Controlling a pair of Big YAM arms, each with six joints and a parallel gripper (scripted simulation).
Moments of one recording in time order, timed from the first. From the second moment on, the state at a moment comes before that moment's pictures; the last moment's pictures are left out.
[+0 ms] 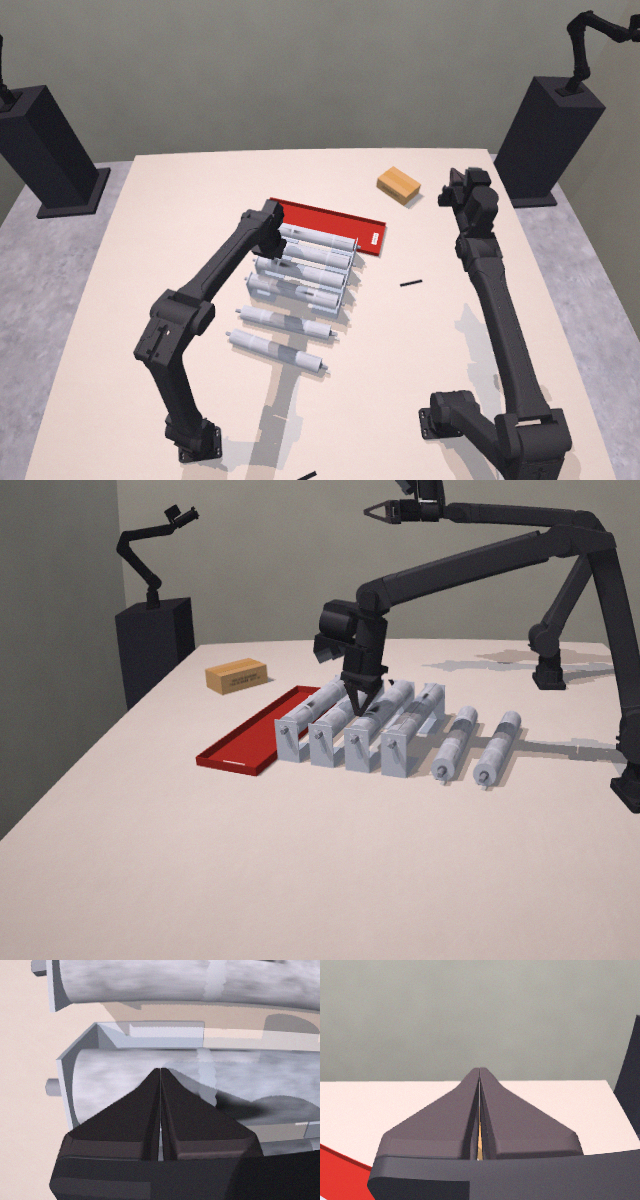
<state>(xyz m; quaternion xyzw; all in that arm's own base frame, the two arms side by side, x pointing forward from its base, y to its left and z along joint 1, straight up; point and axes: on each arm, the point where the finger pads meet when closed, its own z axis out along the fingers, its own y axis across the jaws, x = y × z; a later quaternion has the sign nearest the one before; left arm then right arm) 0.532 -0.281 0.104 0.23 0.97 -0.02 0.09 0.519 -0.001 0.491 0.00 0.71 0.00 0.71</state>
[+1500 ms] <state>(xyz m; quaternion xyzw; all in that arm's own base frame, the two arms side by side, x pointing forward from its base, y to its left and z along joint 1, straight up) 0.526 -0.278 0.160 0.23 0.97 -0.02 0.09 0.519 -0.001 0.491 0.00 0.71 0.00 0.71</state>
